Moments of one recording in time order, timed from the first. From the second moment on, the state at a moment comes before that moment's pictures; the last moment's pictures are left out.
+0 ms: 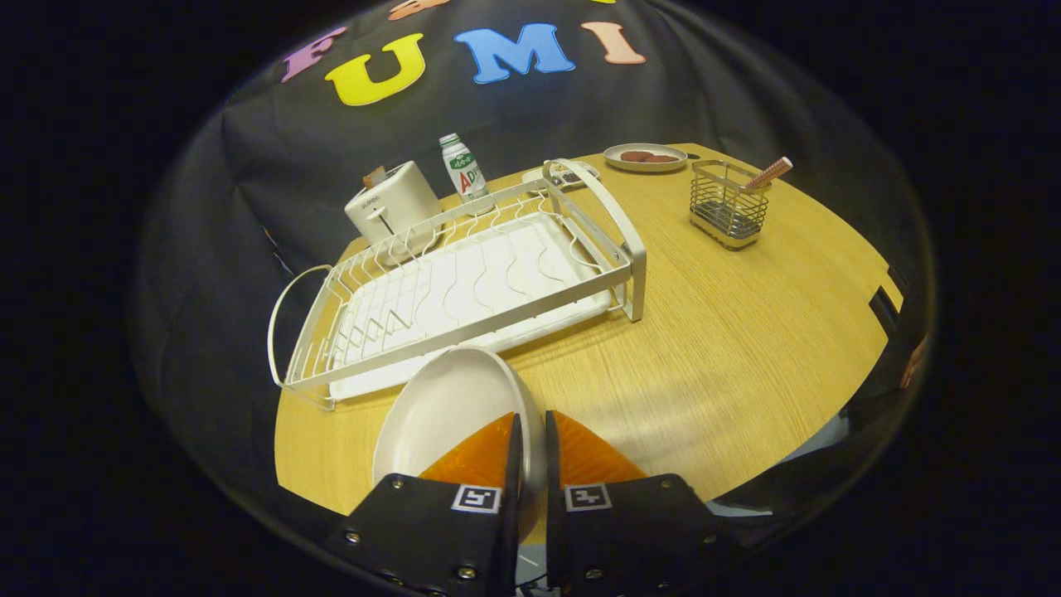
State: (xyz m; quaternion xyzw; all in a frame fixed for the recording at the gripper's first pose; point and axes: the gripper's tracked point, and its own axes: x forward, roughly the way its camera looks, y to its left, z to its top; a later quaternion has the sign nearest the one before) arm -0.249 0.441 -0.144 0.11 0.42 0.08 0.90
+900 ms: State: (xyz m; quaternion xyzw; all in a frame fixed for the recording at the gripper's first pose) arm -0.179 0.362 -0.054 0.07 0.31 0.01 0.95
